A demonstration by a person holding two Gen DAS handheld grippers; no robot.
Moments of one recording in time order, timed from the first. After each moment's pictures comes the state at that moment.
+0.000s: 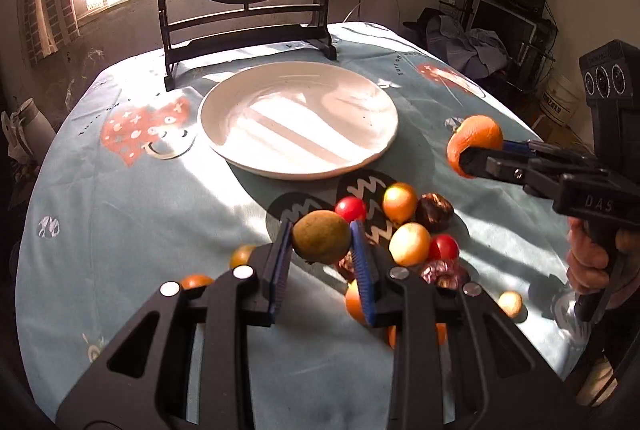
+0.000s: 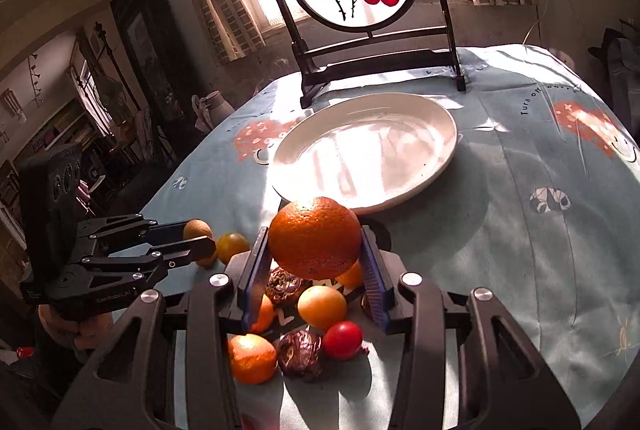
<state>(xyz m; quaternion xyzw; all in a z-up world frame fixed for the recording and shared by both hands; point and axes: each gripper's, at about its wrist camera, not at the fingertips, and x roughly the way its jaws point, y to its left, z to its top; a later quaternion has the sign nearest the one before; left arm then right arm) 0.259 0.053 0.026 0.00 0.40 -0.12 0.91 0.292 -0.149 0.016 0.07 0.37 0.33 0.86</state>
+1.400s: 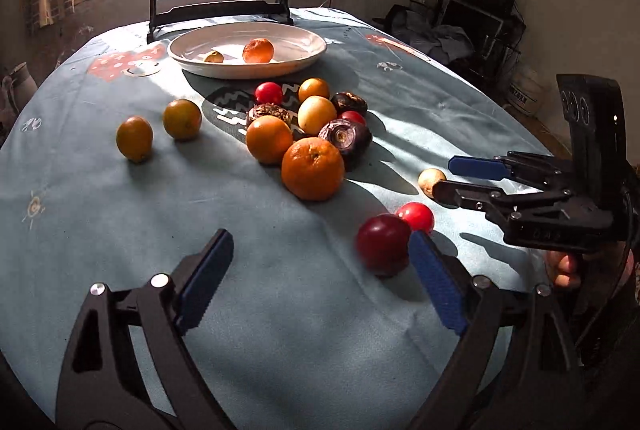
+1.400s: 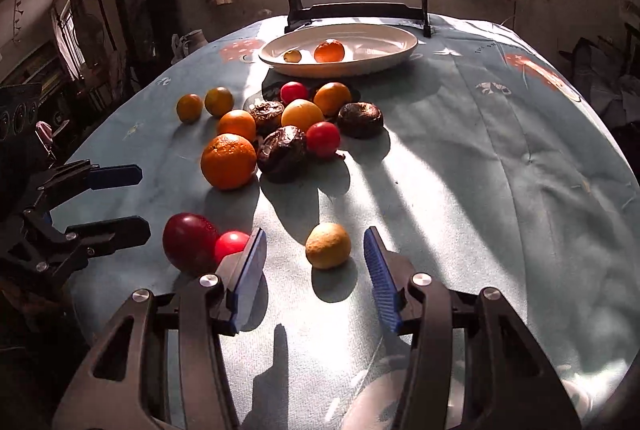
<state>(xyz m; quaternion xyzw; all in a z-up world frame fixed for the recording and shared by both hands) 0.107 0.011 -0.034 -0.02 0.38 -0.16 0.91 0.147 -0.188 -0.041 -0.04 0.40 0.28 0.88</state>
